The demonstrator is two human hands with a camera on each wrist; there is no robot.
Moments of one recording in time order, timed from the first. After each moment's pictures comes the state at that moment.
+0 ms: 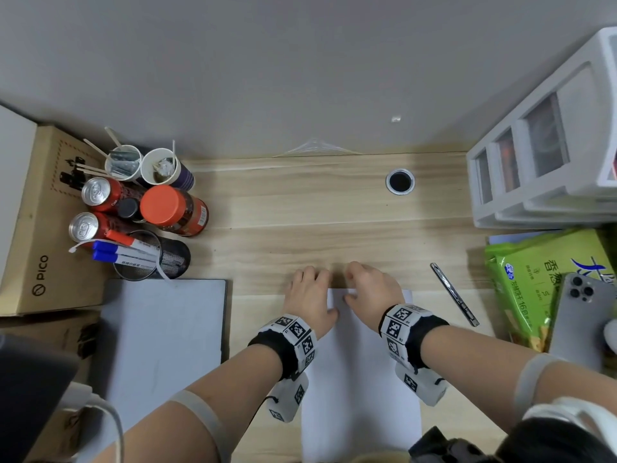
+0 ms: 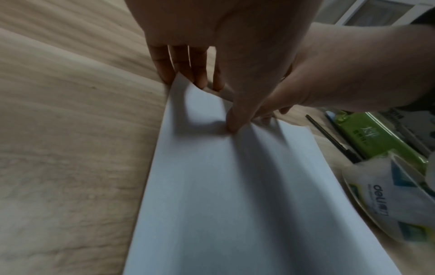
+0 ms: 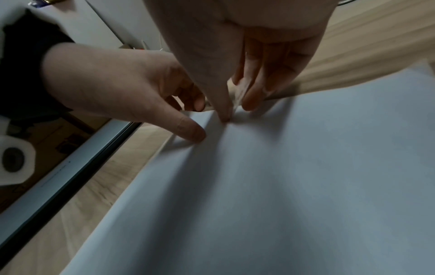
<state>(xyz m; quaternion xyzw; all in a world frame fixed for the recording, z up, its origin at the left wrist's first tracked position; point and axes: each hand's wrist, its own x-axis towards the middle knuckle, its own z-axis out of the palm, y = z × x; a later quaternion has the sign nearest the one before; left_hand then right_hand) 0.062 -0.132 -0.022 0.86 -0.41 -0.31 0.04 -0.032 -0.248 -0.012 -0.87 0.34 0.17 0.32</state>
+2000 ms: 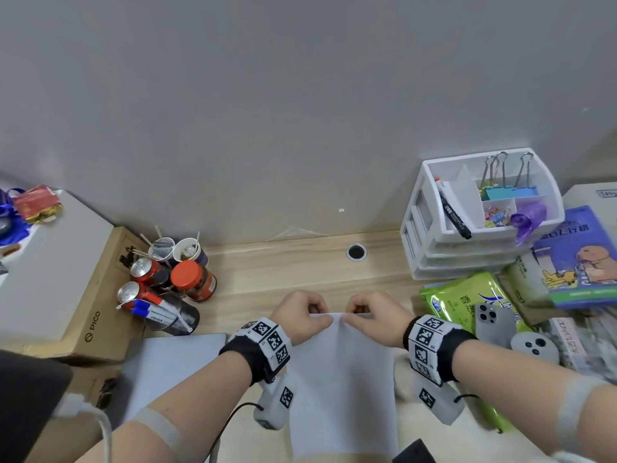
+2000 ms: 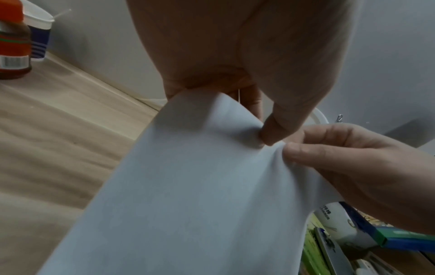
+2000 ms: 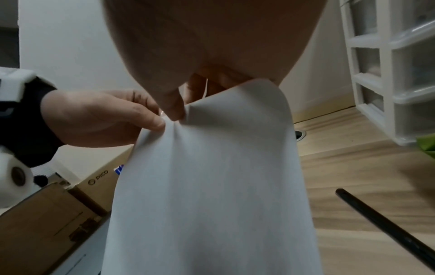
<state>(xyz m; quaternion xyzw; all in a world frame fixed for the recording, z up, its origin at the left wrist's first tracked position) 0.056 -0.160 0.124 0.78 -0.41 -0.38 0.28 -0.107 -0.292 0.126 -0.86 0.26 0.03 0.45</state>
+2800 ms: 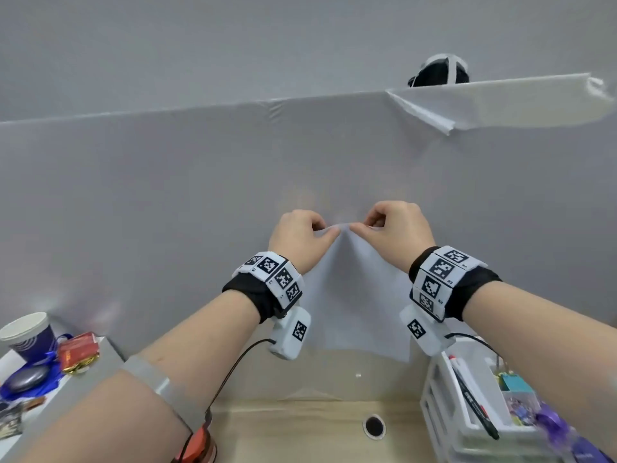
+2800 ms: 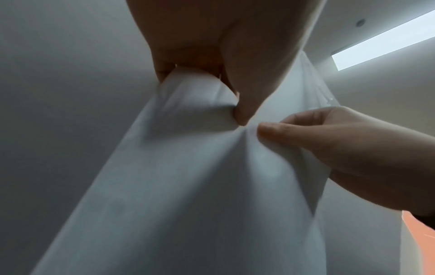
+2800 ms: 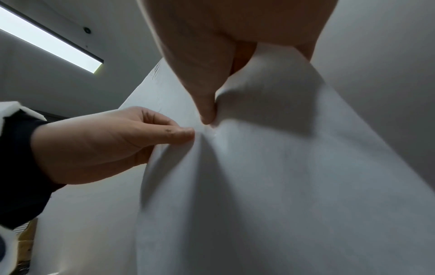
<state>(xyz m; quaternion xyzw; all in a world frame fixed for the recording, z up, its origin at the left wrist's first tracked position) 0.188 -0.329 0.465 0.79 -0.47 0.07 0.39 0.048 -0.453 0.465 -0.85 0.29 -0.38 0.21</state>
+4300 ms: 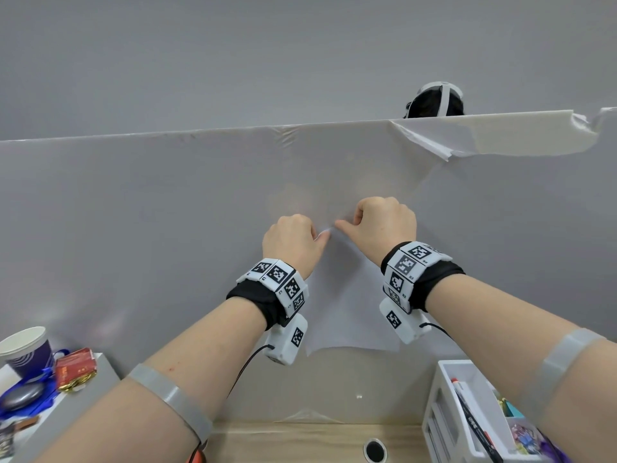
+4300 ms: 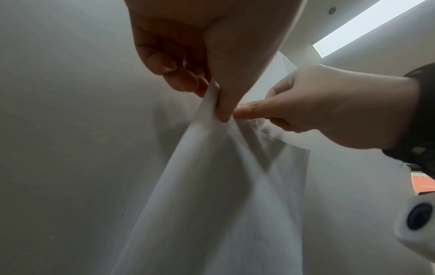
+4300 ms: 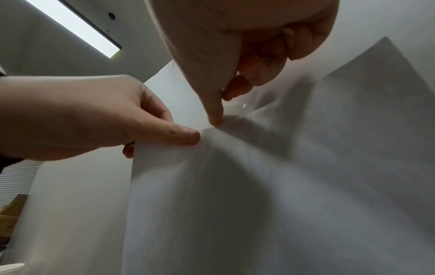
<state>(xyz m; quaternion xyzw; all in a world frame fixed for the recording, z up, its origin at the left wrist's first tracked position) 0.193 -0.327 0.495 0.85 -0.42 0.16 0.28 0.086 -0.434 0.511 -0.87 0.35 -0.35 0.06</state>
